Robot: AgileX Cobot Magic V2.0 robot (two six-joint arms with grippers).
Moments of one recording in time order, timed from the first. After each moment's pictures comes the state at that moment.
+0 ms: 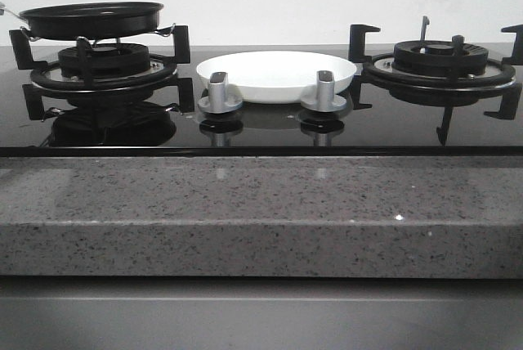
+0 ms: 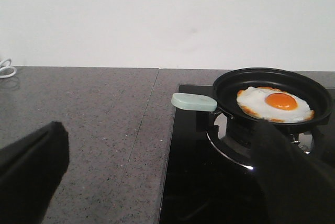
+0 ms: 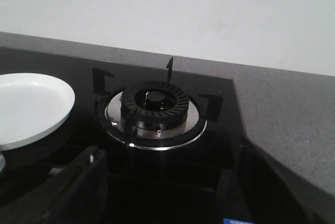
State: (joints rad) left arm 0.06 0.65 -0.54 -0.03 0.09 0.05; right arm 0.05 0.61 -0.48 0.06 0.08 -0.11
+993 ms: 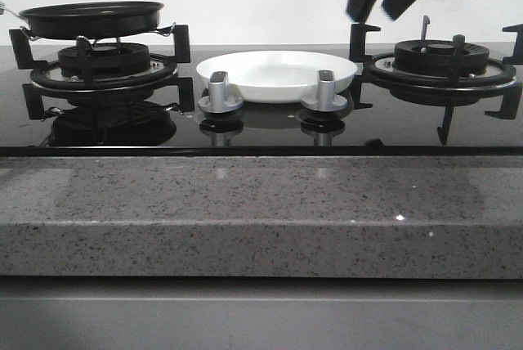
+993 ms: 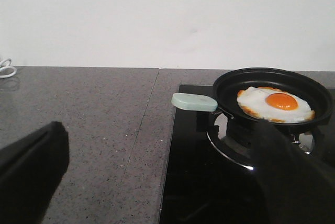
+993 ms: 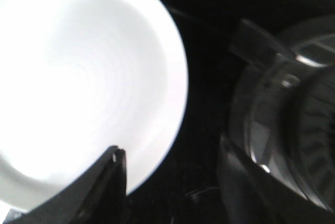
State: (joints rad) left arm 0.06 0.65 -0.54 -0.03 0.09 0.05; right arm 0.25 1.93 -1.88 0.19 1.05 -0.18
